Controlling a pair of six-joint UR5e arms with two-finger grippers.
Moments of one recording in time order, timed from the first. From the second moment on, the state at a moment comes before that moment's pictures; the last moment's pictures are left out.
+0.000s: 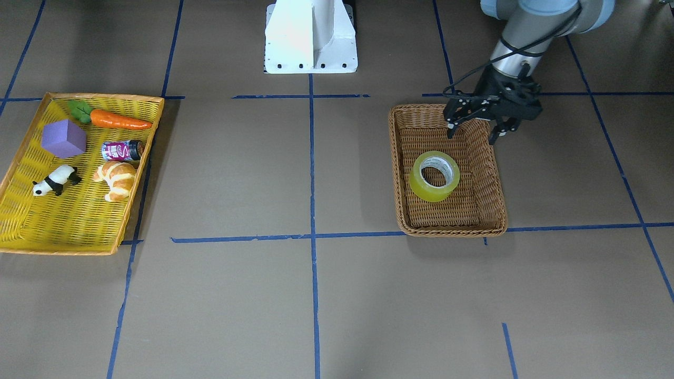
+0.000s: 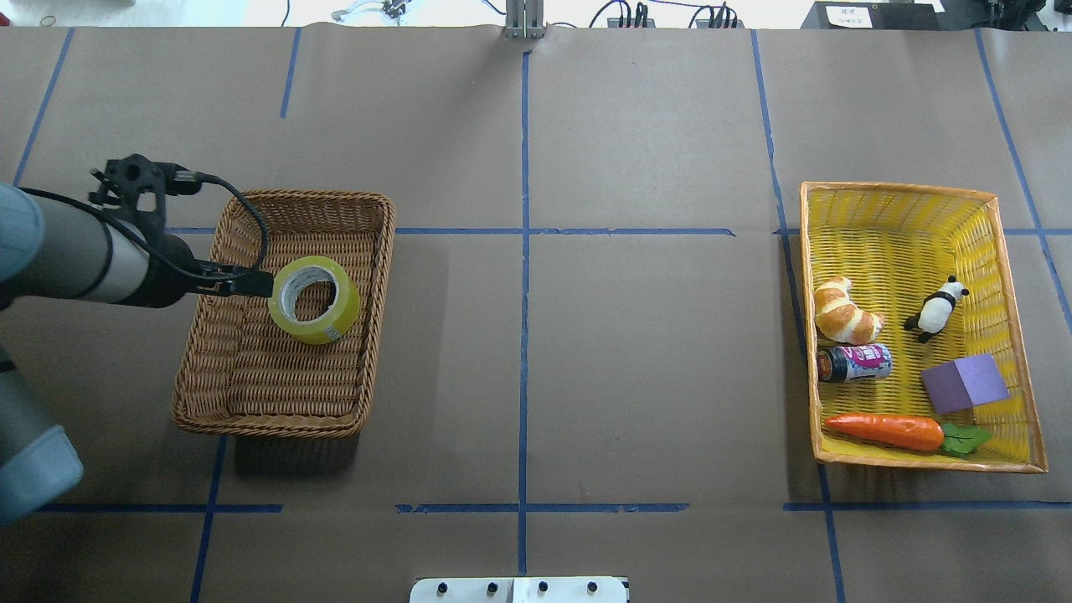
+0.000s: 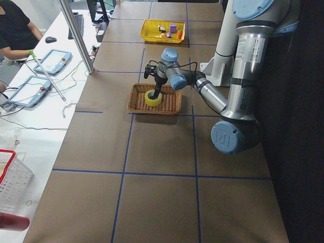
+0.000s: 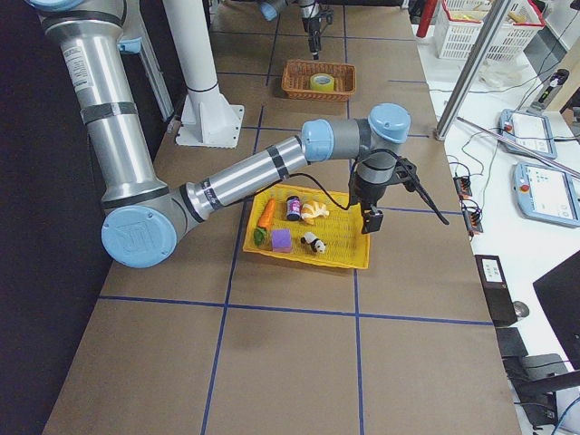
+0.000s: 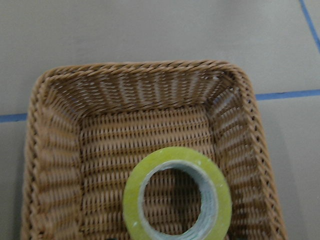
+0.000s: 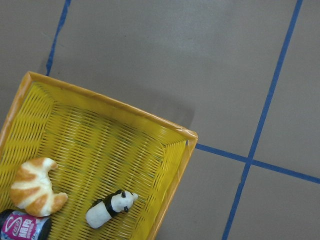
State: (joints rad) left arm -0.77 -1.68 -2.06 -1.86 -1.91 -0.94; right arm 1.46 -1.33 1.80 -1.96 2.31 -0.15
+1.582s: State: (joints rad) left arm -1.57 -1.62 -1.57 -1.41 -2.28 0.21; right arm 1.51 -1.42 1.78 -1.96 2.31 -0.17
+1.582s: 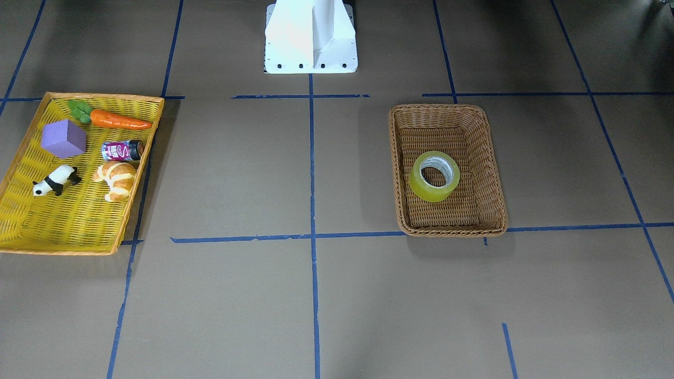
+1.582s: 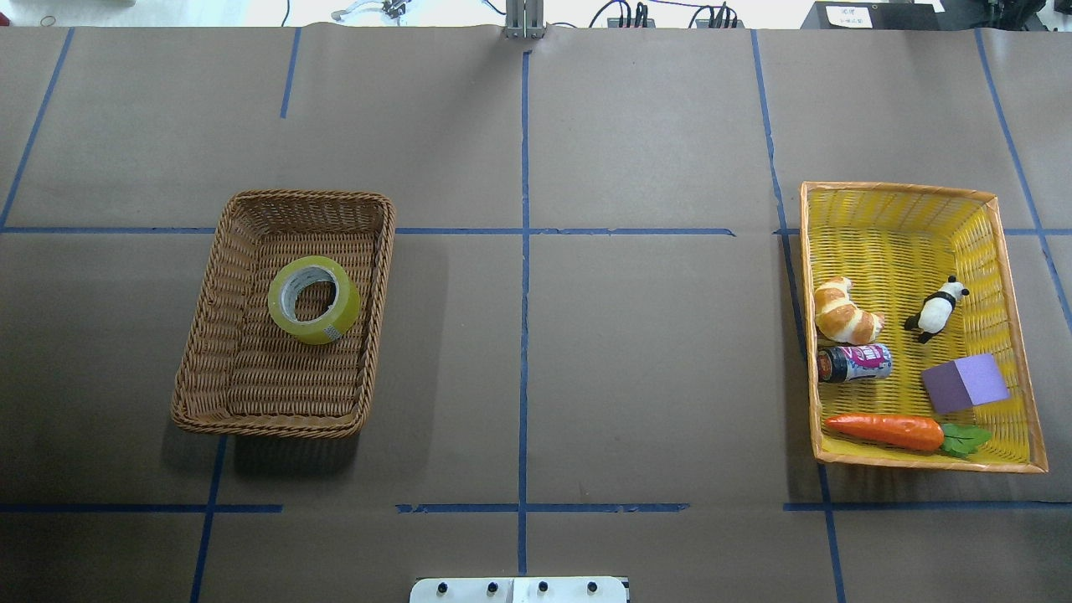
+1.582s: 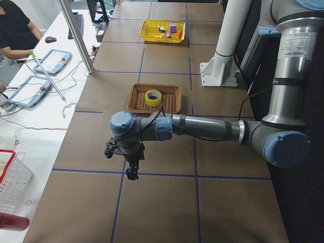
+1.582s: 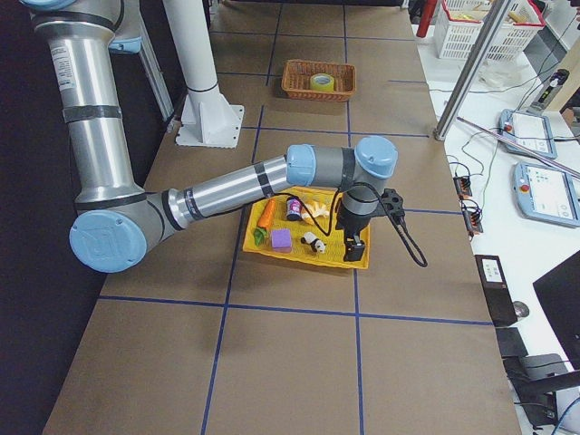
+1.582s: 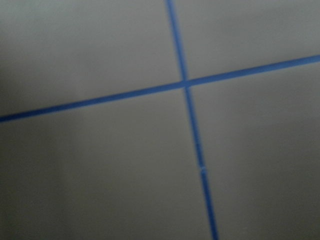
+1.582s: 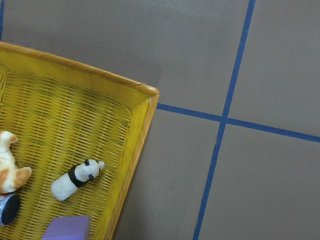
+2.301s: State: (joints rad) left arm -1.60 -1.61 -1.54 -1.42 -2.38 0.20; right arm 1.51 -1.43 1.67 -1.82 2.32 -0.13
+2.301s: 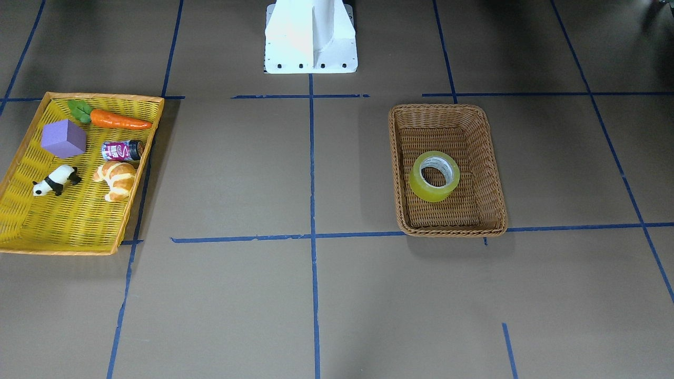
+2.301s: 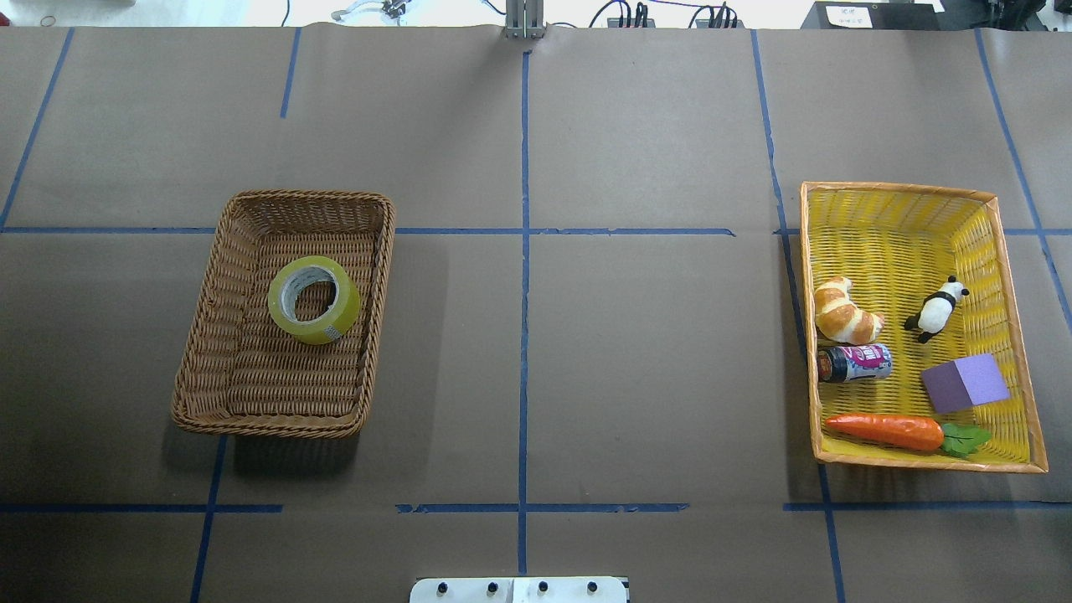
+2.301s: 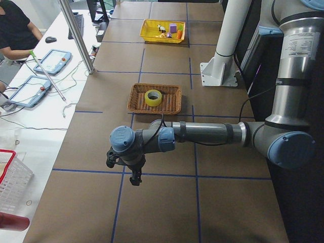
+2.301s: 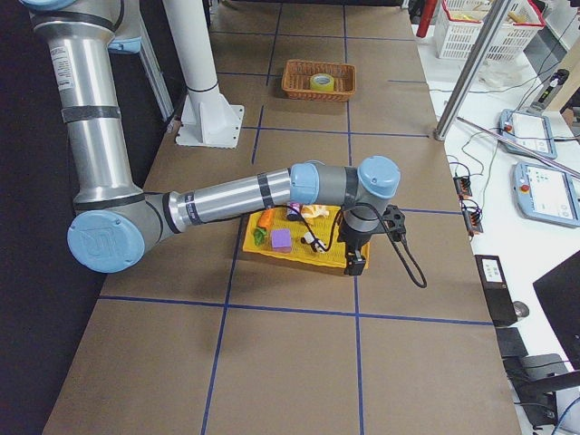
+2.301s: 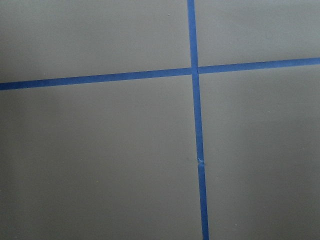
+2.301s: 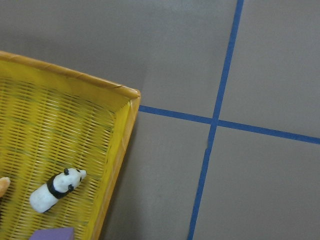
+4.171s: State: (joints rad) left arm -1.62 -1.55 -1.57 -1.48 -2.38 0.21; right arm 1.62 -1.53 1.58 -1.69 2.39 -0.09
